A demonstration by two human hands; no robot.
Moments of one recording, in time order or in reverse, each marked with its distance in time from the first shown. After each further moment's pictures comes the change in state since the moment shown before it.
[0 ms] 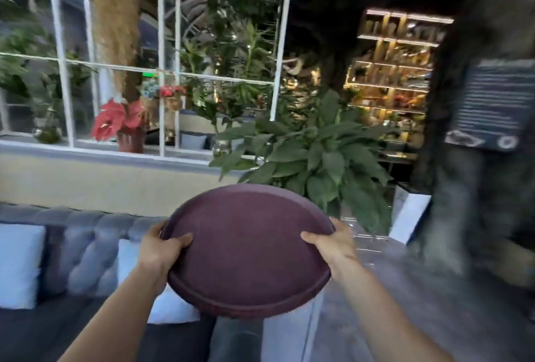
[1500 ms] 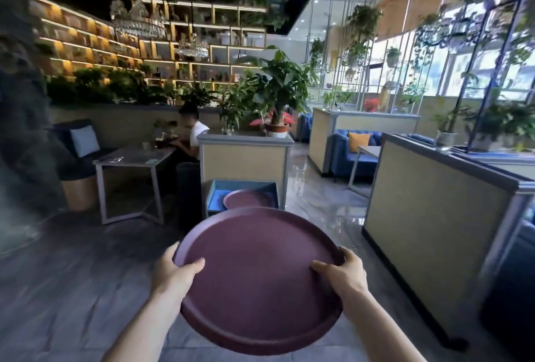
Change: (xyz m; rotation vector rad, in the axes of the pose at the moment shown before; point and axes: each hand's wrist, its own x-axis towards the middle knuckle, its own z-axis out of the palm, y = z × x) left_hand -0.622 -0.106 0.375 0.206 -1.590 -0.004; right_hand -0.577 0.146 -0.556 -0.074 1.691 0.445
